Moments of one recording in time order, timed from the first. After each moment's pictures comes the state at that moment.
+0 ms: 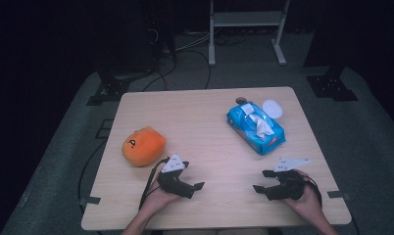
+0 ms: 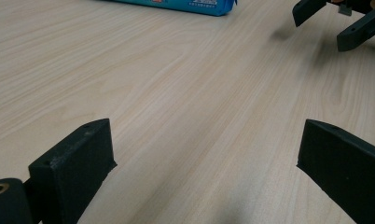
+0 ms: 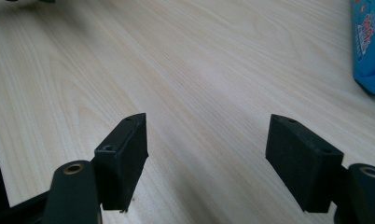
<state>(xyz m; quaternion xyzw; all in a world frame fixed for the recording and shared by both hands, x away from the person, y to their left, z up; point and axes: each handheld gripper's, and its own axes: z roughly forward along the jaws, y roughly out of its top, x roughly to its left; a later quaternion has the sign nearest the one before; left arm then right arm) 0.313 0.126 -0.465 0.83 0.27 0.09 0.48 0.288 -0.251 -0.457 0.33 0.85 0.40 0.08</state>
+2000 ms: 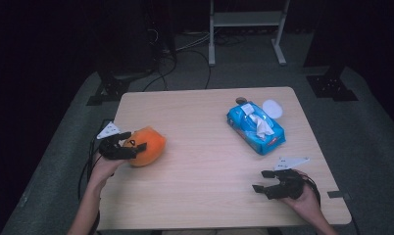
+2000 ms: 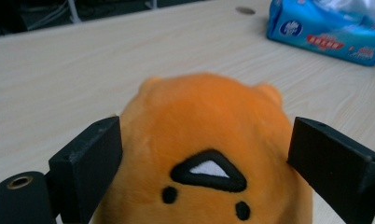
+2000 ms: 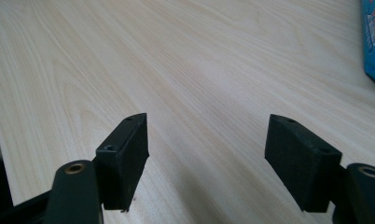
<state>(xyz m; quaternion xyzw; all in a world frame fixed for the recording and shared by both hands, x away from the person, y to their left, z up) 0.385 0.295 -0.423 0.77 0.40 0.18 0.47 0.292 -0.251 -0.462 0.34 0.84 0.41 0.06</state>
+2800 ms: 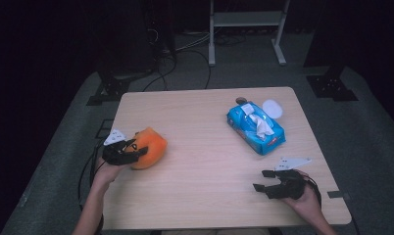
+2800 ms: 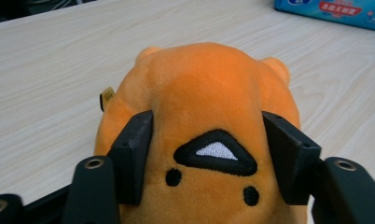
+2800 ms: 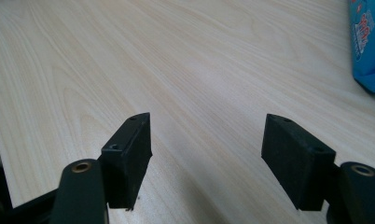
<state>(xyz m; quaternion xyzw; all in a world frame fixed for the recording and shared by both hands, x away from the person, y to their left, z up) 0.373 0.286 -0.431 0.78 0.39 0.20 0.44 0.289 -0.253 -0.459 0.34 0.84 0.42 0.07</state>
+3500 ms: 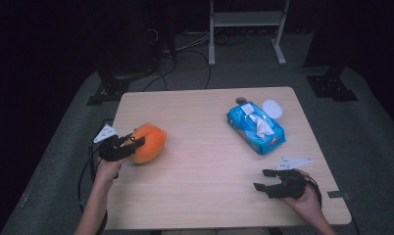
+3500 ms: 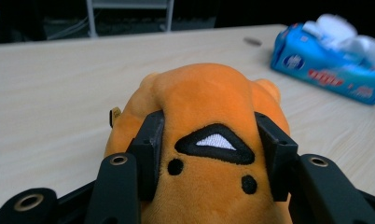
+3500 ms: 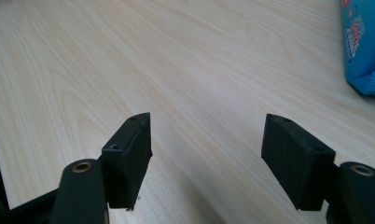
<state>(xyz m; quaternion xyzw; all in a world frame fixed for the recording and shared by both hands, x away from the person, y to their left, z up) 0.372 0.289 -0.412 0.71 0.42 0.20 0.52 0.289 -0.254 -0.457 0.35 0.83 0.42 0.08</state>
